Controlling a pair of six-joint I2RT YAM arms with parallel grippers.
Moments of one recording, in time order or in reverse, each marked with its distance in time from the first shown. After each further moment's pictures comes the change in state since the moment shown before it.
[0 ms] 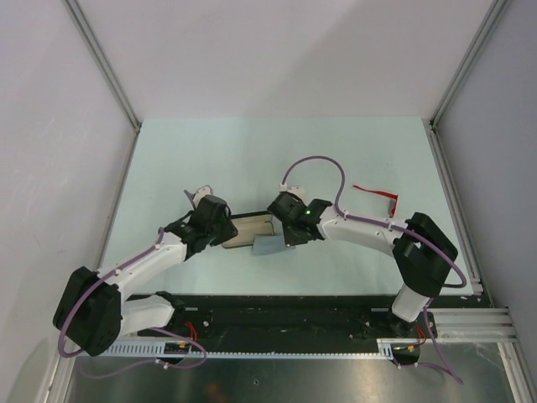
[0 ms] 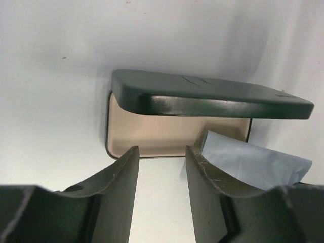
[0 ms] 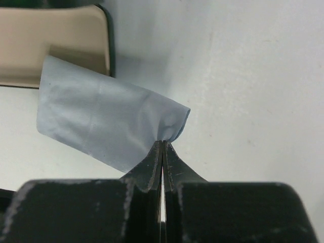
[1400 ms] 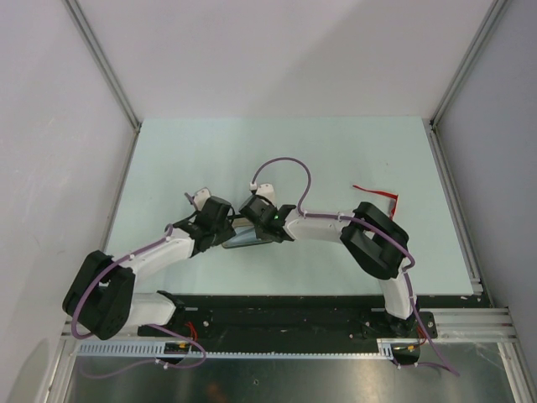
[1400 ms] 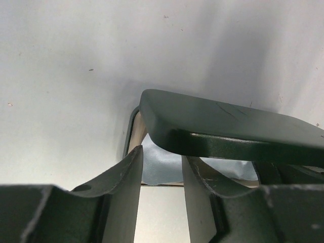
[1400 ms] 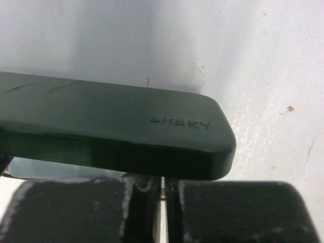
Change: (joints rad) left arm 0.005 0.107 -0.019 0.071 -0.090 -0.055; right arm 0.055 0.310 0.155 0.310 0.111 -0.057
